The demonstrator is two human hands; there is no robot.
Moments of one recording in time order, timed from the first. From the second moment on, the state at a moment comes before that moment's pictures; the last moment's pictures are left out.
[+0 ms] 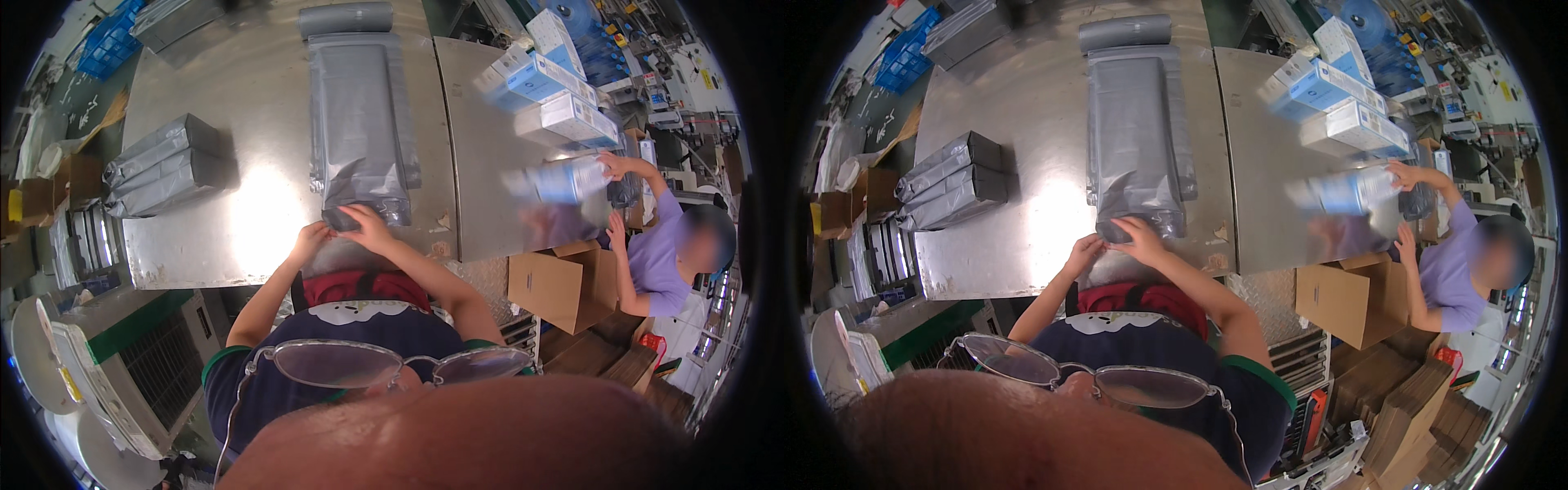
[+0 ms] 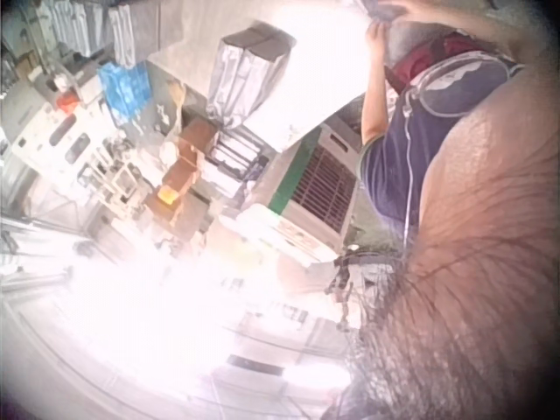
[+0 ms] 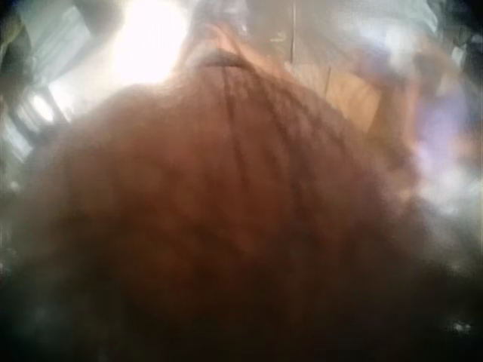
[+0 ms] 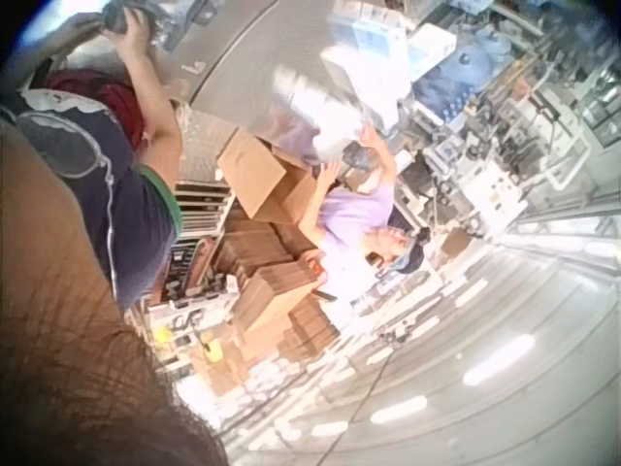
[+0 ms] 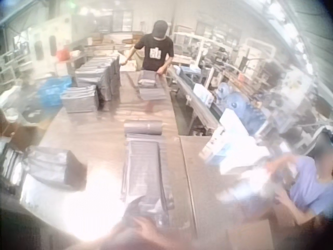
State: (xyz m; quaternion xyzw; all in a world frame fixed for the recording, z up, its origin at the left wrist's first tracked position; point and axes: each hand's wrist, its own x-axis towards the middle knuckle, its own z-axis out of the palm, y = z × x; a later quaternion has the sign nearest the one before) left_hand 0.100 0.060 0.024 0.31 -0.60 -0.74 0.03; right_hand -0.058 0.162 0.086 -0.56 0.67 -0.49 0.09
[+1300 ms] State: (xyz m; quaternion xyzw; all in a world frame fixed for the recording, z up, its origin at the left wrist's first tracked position) left_hand -0.028 -0.025 0.058 0.51 -0.82 -0.24 0.05; right_hand -0.199 0.114 0.034 -0.45 0.88 -0.14 0.10
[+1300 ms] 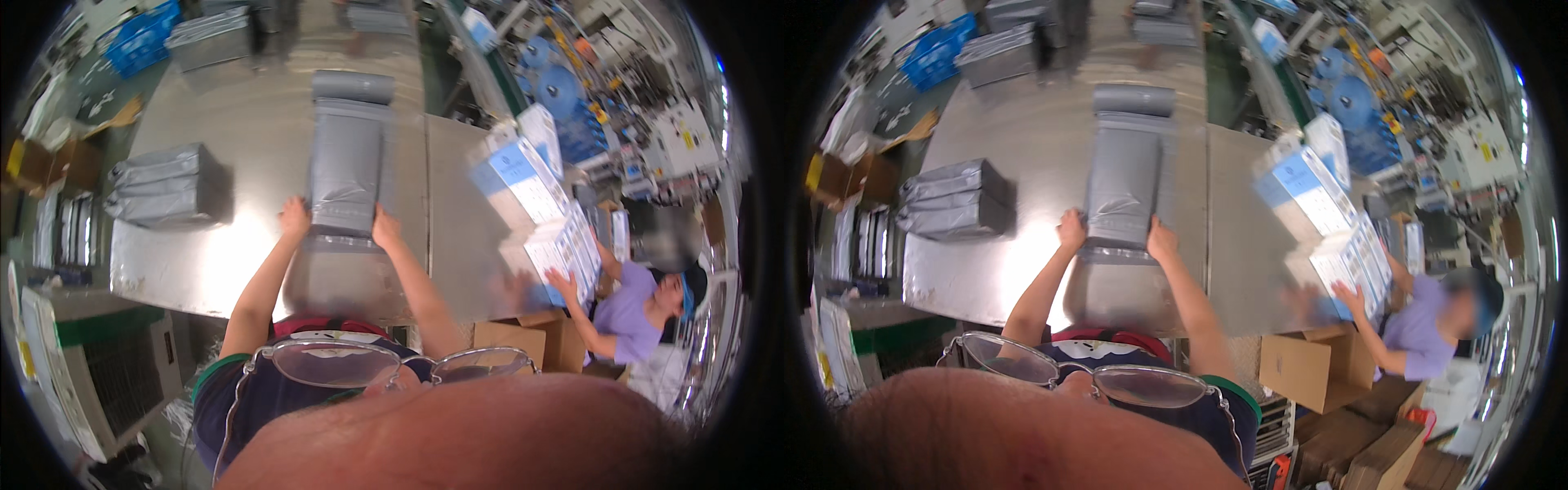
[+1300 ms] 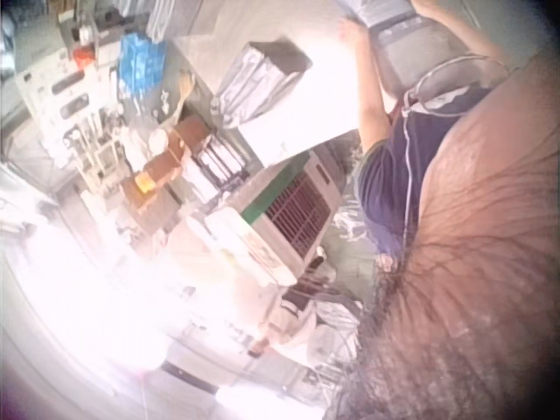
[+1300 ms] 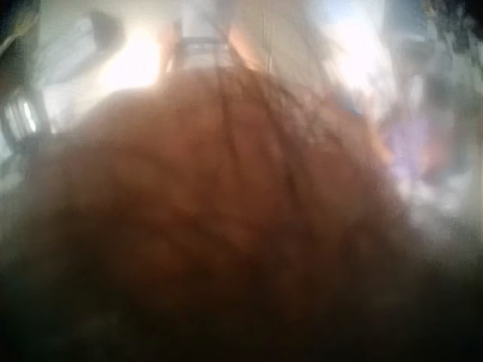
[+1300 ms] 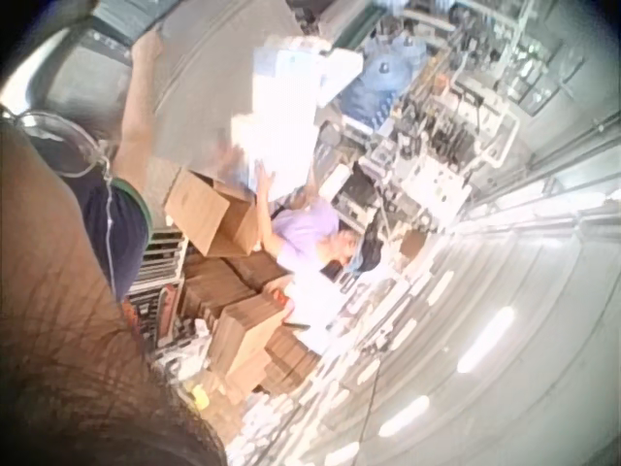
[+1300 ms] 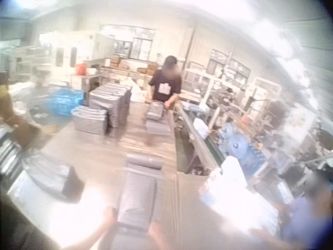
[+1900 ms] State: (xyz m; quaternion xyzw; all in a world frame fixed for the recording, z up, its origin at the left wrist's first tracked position) left_hand 0.293 -0.102 0.173 0.43 -0.89 0.01 -0.16; right_hand -0.032 0.071 0.041 -0.60 0.58 -0.41 0.38
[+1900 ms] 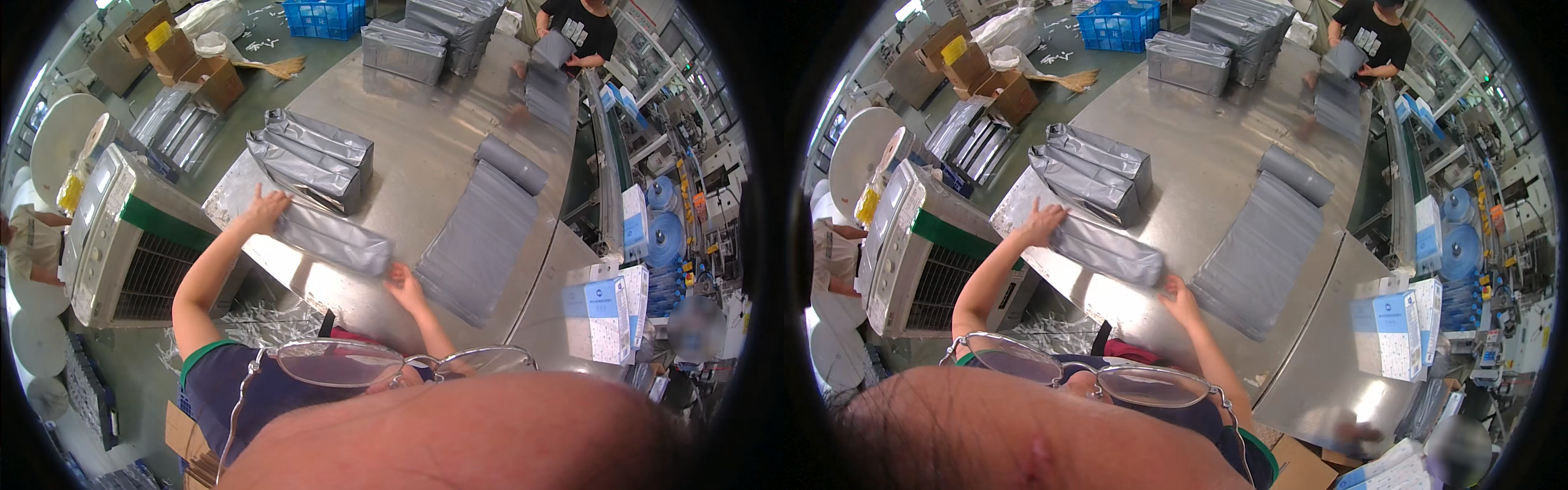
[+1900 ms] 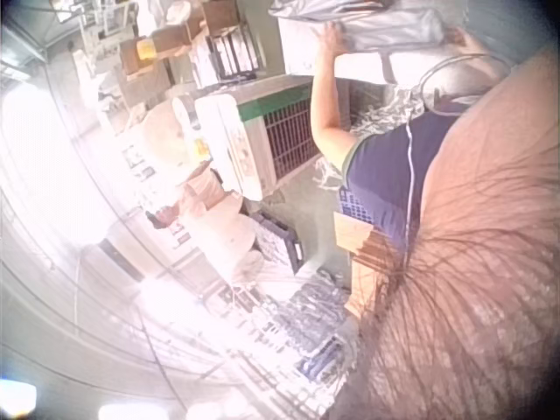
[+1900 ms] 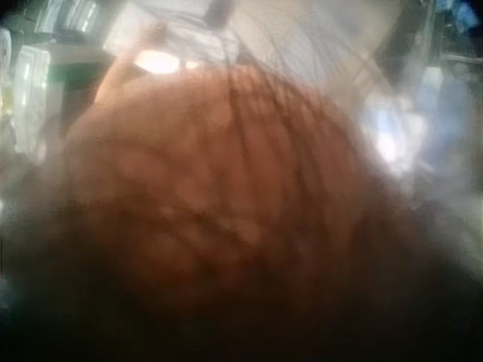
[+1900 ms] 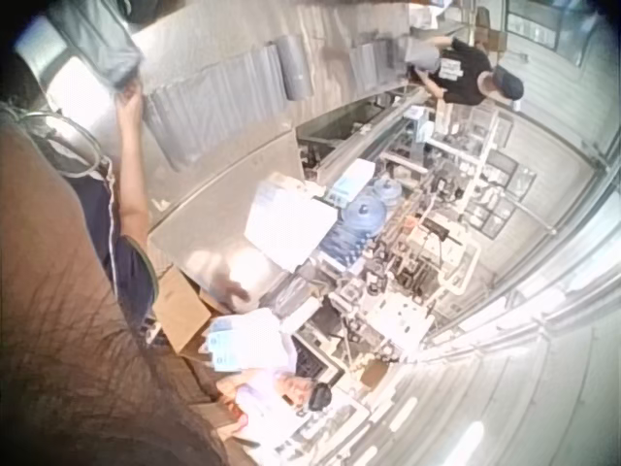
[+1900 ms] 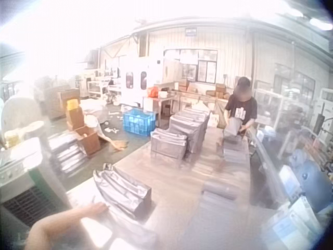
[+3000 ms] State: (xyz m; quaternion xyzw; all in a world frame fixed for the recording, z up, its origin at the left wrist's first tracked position) left_hand 0.090 0.042 0.048 0.31 -0.92 -0.19 0.15; right_hand -0.570 0.172 0.135 -0.37 0.93 0.06 0.02
